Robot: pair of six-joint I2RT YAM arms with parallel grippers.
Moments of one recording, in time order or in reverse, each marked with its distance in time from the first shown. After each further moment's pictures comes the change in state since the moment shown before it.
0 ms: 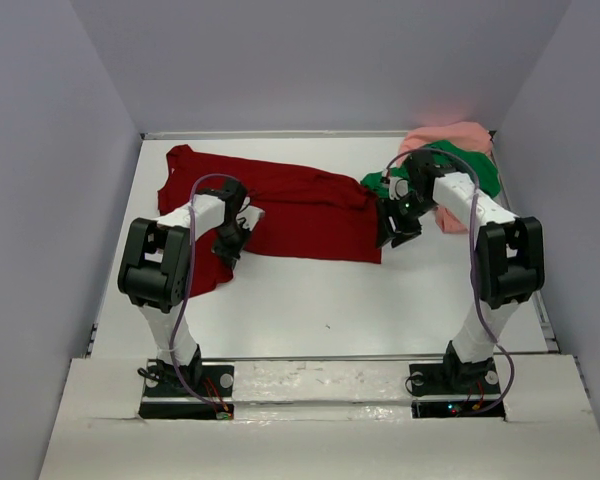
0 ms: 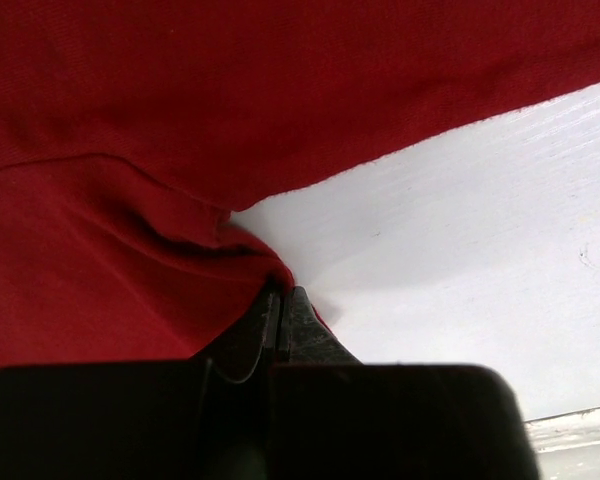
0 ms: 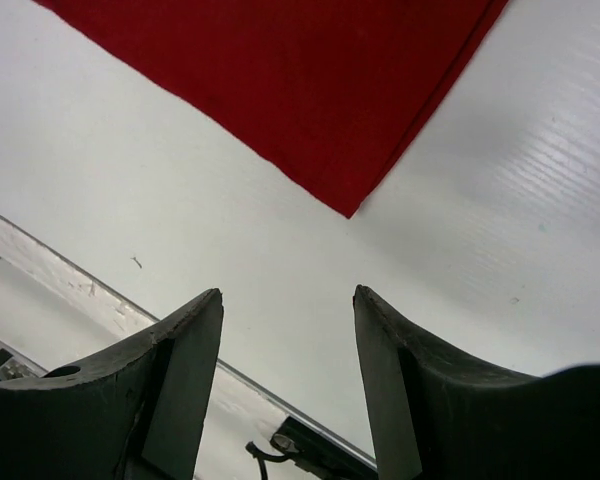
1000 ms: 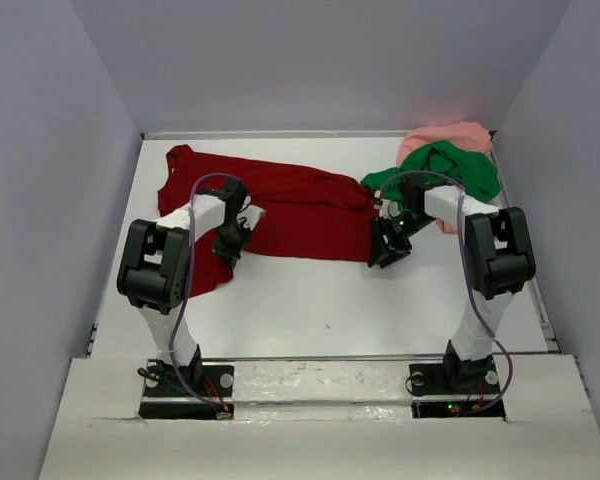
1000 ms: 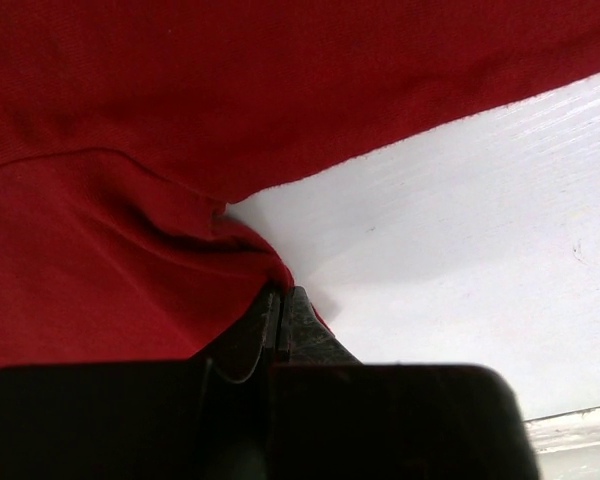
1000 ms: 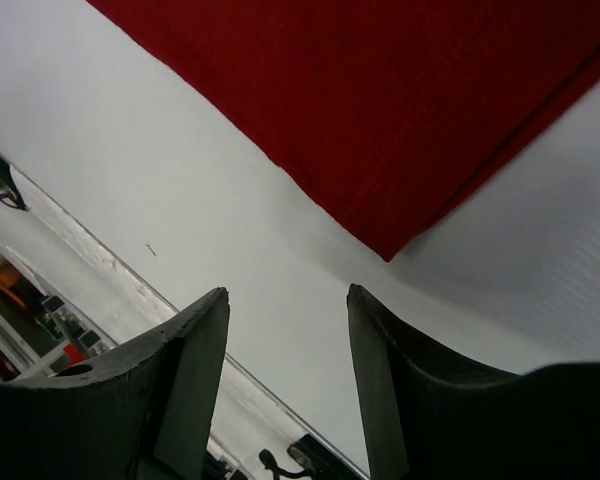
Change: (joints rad) left arm -0.006 -0.011 0.000 -0.001 -0.006 0.000; right arm 0.000 0.084 -0.130 0.072 -0.177 -0.022
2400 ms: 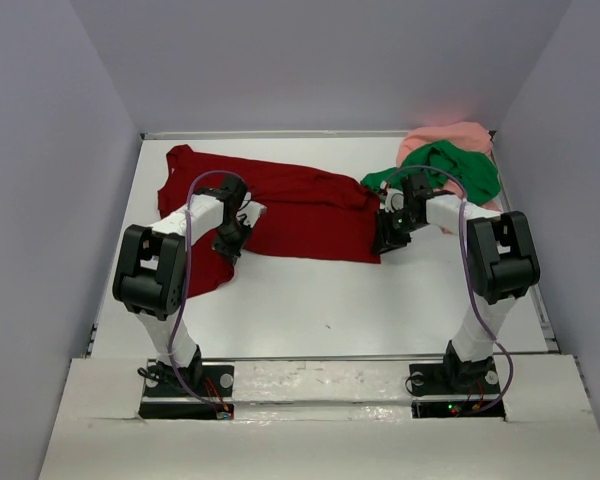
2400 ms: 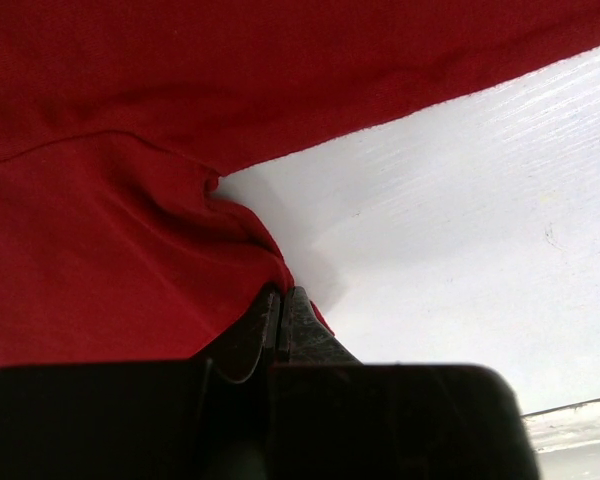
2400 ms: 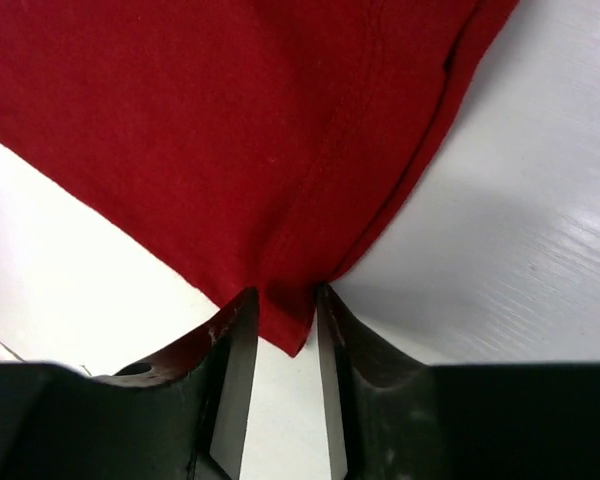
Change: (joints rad) left arm -0.012 -0.050 0.001 -0.004 0.006 0.000; right arm 0.003 -0.053 -0.135 0.394 0.165 0.109
